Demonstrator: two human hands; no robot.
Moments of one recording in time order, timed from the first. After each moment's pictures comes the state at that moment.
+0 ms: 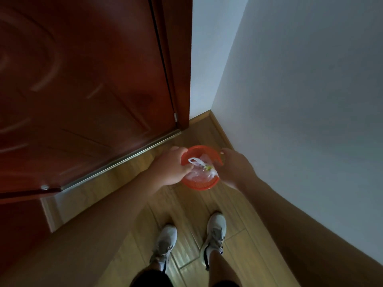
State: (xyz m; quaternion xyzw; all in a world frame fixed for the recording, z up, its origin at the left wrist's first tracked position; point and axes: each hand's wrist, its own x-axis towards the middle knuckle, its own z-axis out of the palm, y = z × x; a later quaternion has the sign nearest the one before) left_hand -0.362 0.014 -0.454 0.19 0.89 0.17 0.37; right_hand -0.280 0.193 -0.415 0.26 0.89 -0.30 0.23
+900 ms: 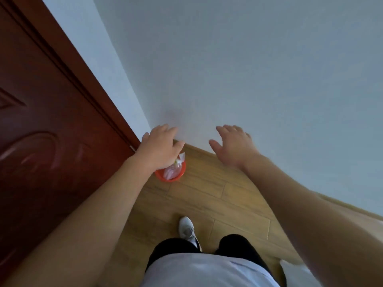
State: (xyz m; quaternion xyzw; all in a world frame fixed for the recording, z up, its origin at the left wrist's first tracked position) left_hand -0.228 0.006 -0.113 0.56 0.80 0.03 0.22; right_hand -0.036 0.109 -0.105 0.44 0.87 -0.17 0.09
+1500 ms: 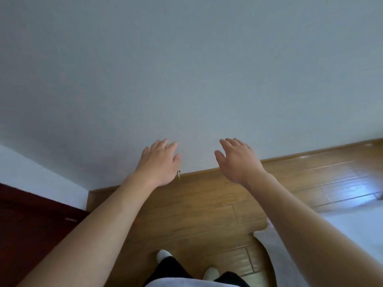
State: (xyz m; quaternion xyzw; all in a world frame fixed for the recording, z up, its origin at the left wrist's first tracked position) left_hand 0.054 0.063 -0.046 0.77 0.62 -0.03 0.15; right_hand 0.280 0.046 -0.037 0.67 0.73 -0.14 -0.03
